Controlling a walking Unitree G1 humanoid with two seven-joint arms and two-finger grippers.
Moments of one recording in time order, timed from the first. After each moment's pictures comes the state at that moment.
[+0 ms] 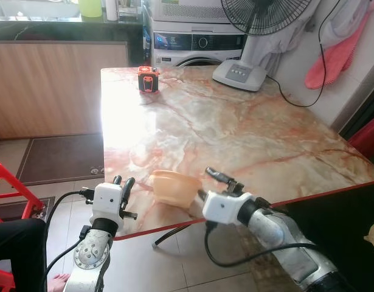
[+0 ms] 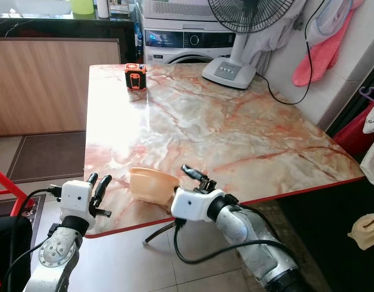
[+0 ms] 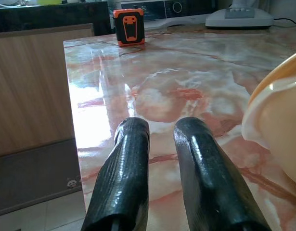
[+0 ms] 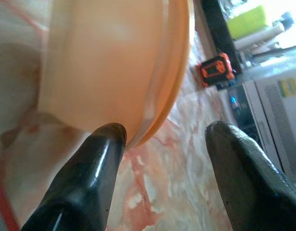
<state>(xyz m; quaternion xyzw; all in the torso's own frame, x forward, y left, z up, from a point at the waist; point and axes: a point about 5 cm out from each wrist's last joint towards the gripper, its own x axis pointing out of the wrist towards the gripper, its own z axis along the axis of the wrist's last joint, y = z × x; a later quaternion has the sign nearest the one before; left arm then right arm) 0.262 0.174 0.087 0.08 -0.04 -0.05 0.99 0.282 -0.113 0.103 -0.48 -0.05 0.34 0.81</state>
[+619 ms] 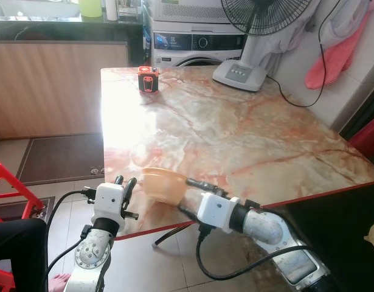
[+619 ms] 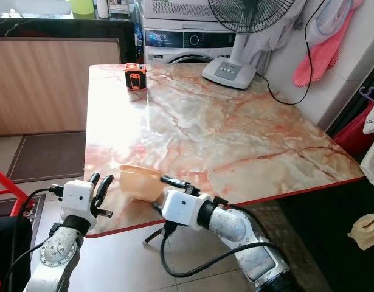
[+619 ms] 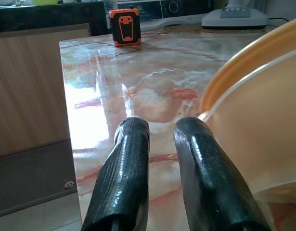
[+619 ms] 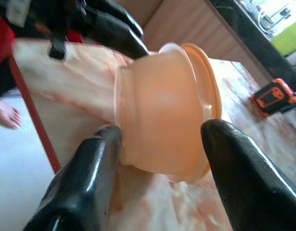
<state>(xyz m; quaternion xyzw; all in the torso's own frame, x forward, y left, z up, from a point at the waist) 0.262 0.171 0.087 0.08 -0.04 -0.06 0.99 0.267 -0.086 0.110 -0.31 -0.03 0.47 0.83</state>
